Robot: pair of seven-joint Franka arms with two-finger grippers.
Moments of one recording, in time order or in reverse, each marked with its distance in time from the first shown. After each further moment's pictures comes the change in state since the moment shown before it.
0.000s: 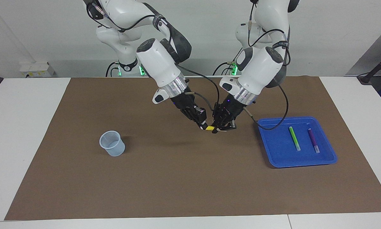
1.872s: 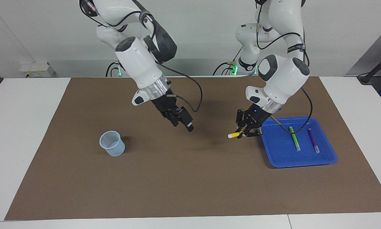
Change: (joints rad) left arm 0.216 -0.035 0.021 -0.076 0.000 -0.185 -0.206; right arm -0.179 -0.097 -0.009 0.023 -0.002 -0.322 -0.289
